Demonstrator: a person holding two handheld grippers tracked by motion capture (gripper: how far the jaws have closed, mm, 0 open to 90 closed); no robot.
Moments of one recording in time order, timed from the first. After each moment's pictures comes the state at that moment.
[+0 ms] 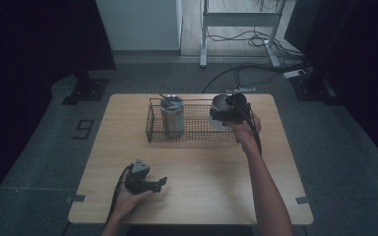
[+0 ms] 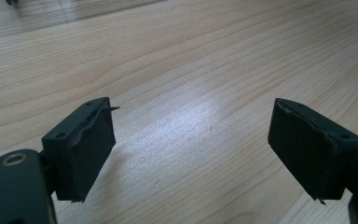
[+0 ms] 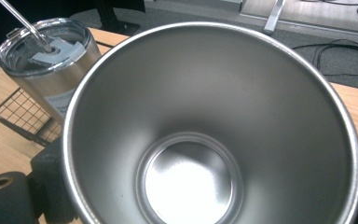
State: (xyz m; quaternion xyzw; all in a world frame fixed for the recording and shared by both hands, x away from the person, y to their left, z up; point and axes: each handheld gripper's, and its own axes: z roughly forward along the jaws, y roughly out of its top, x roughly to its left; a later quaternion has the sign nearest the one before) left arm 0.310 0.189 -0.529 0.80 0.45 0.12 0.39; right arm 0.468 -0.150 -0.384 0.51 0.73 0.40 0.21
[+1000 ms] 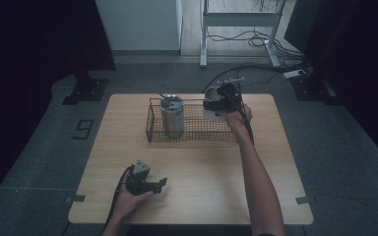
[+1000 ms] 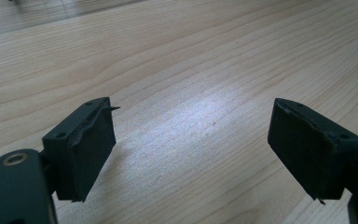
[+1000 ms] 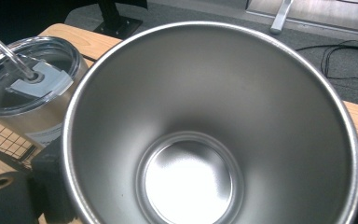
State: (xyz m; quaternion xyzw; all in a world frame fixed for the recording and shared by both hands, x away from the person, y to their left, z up) left arm 0.309 0.188 -0.531 0.80 0.45 0.13 0.38; right arm 0.512 -0.130 -0.384 0.50 0.74 0.39 0.21
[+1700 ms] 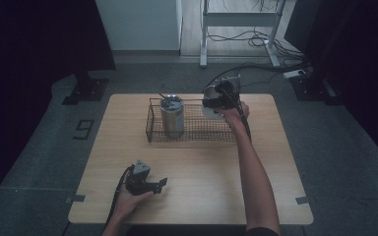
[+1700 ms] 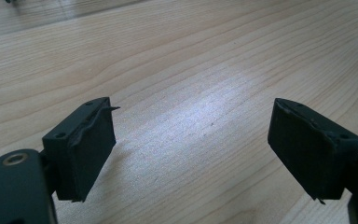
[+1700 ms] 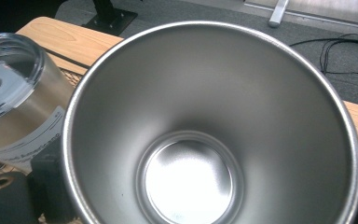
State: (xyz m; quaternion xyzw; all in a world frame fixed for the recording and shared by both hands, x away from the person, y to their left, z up) left arm 0.308 0.187 -0.531 0.80 0.45 0.13 0.38; right arm 0.539 -0.126 -0.398 0.51 0.75 0.37 0.20
